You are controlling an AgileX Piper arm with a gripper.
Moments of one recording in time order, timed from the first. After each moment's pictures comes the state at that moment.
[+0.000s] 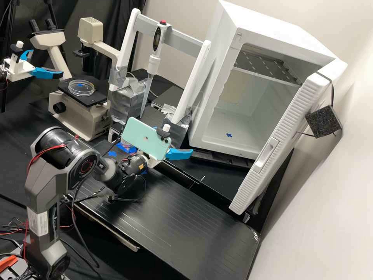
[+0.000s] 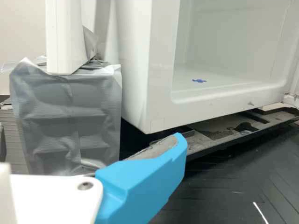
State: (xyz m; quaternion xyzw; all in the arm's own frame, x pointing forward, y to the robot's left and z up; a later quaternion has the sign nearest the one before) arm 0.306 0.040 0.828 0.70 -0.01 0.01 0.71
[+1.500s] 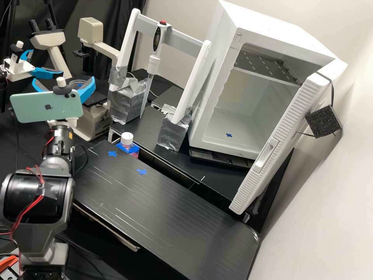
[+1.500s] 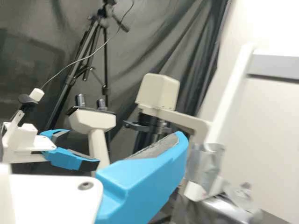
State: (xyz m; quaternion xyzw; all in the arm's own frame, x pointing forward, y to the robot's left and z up) arm 0.180 0.213 0.761 0.60 0.38 0.18 0.68
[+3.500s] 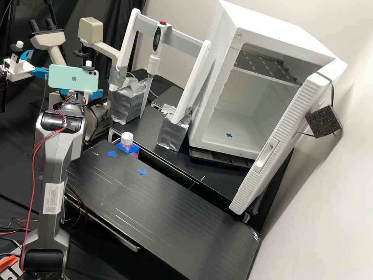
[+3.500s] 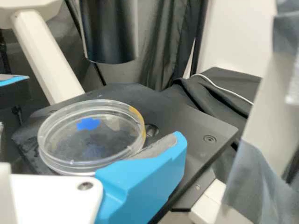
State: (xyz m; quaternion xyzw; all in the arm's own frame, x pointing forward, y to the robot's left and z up) arm 0.360 0.278 0.633 0.64 0.34 -0.08 0.68
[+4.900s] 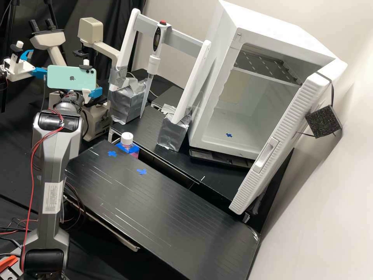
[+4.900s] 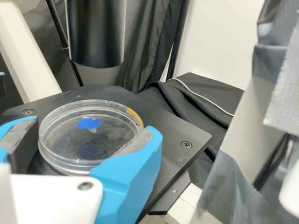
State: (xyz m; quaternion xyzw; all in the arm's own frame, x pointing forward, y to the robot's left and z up) arm 0.358 0.282 0.629 0.61 0.30 -0.07 0.73
